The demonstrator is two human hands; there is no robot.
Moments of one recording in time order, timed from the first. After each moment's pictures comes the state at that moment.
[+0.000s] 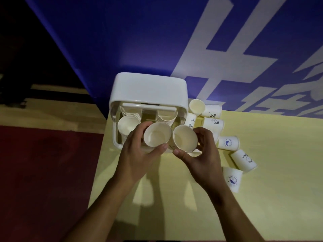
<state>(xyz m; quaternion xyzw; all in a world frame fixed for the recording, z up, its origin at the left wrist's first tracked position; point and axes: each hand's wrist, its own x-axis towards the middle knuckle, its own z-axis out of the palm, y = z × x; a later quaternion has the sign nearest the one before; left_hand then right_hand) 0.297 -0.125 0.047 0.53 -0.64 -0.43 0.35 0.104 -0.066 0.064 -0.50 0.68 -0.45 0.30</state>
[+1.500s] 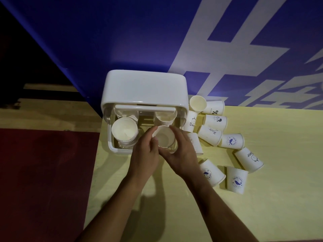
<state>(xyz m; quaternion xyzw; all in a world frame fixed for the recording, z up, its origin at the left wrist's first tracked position) 0.259 -0.146 -0.002 0.59 -0.59 -0.47 0.29 0.123 -0.116 -0.015 -0.56 0.70 -0.35 0.26</state>
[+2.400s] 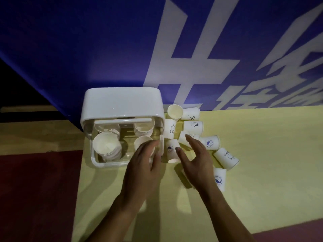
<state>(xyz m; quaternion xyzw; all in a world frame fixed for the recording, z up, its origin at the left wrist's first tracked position) 0.234 -0.111 0.042 0.50 -0.73 -0.36 0.30 0.056 -0.065 0.023 -0.44 0.79 -0.37 0.20</state>
